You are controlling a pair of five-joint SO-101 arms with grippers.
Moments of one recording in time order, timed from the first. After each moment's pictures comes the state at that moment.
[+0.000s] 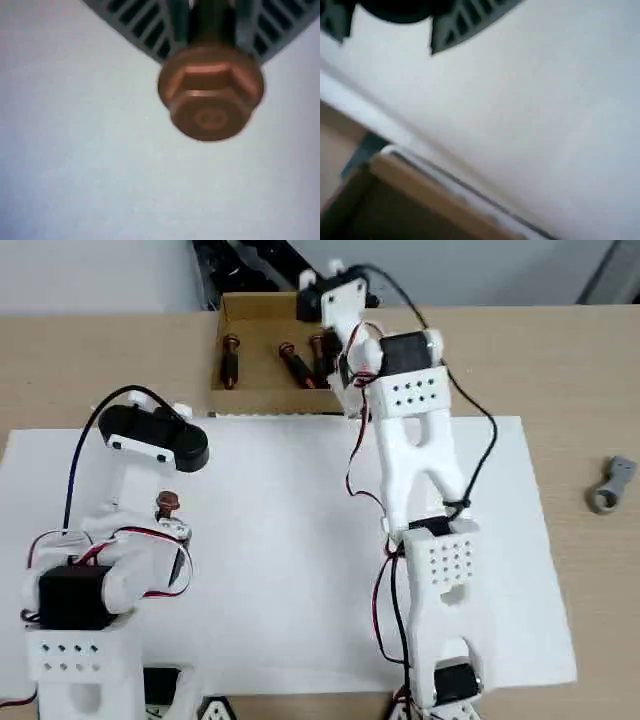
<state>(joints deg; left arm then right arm) -3.6 -53.5 30.2 94.5 -10.7 -16.5 44.3 -72.1 95.7 15.5</state>
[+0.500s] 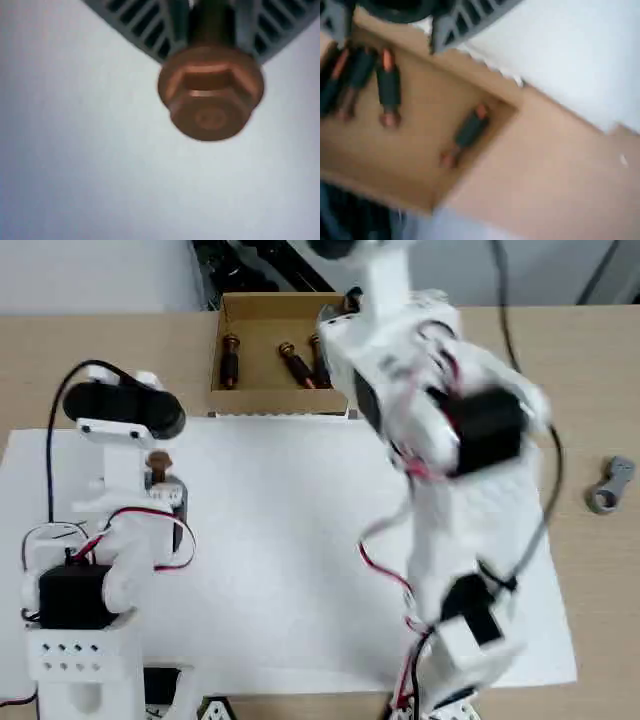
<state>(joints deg) -3.6 -53.5 30.2 80.0 -1.2 -23.8 7.8 -72.2 95.7 0.8</state>
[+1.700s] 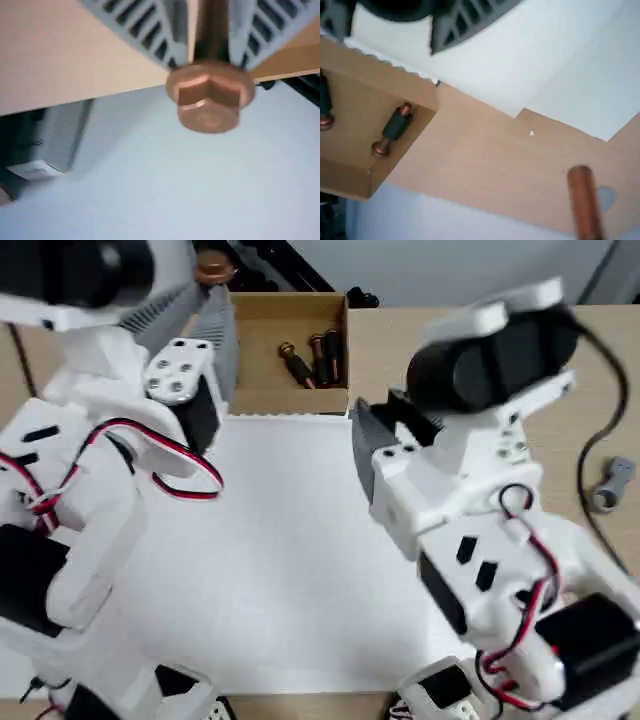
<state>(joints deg) 17.1 -19.1 -44.1 84.4 11.1 -28.7 -41.6 -15.4 83.0 -8.3</state>
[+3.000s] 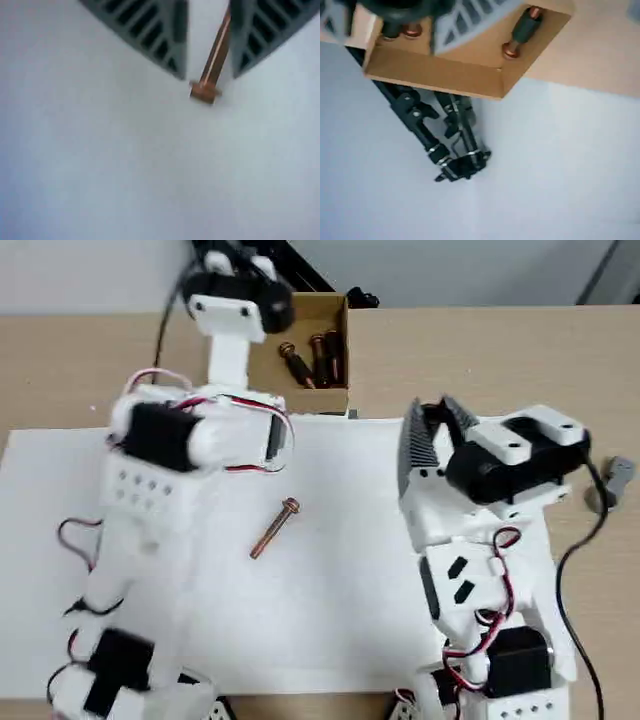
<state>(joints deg) 16.4 -5.3 -21.1 99.0 13.1 -12.7 -75.2 48.1 35.6 -6.5</state>
